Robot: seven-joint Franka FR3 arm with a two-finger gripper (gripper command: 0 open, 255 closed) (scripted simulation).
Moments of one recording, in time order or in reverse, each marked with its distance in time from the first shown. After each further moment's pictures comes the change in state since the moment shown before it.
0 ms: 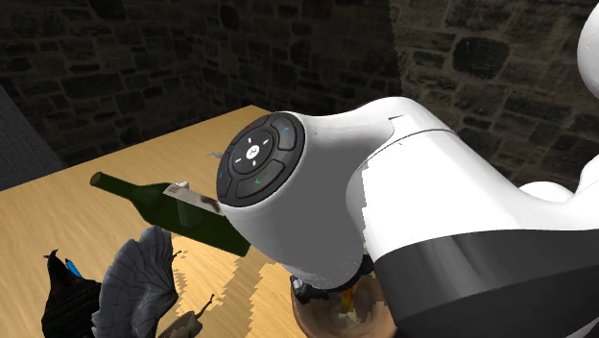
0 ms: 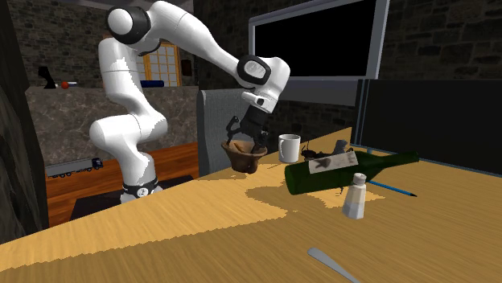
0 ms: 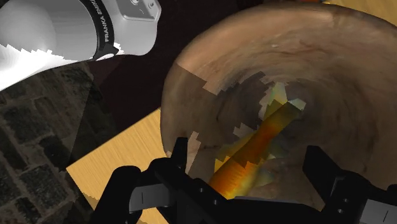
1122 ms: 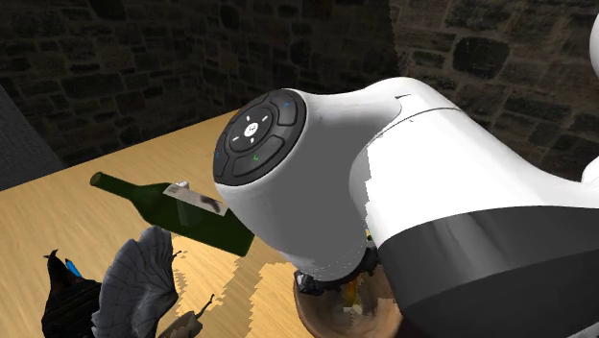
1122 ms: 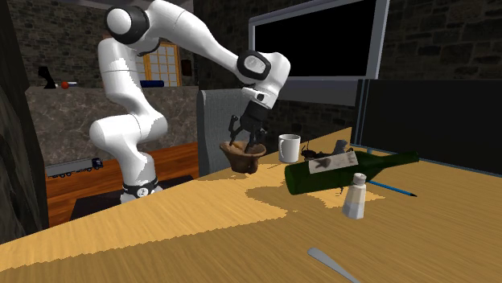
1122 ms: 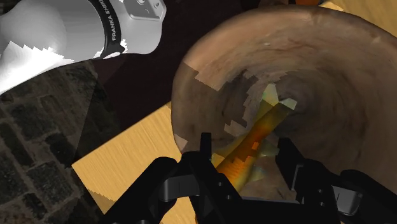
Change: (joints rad) arm -0.001 -0.016 -0.005 0.025 0.006 -0.039 -0.014
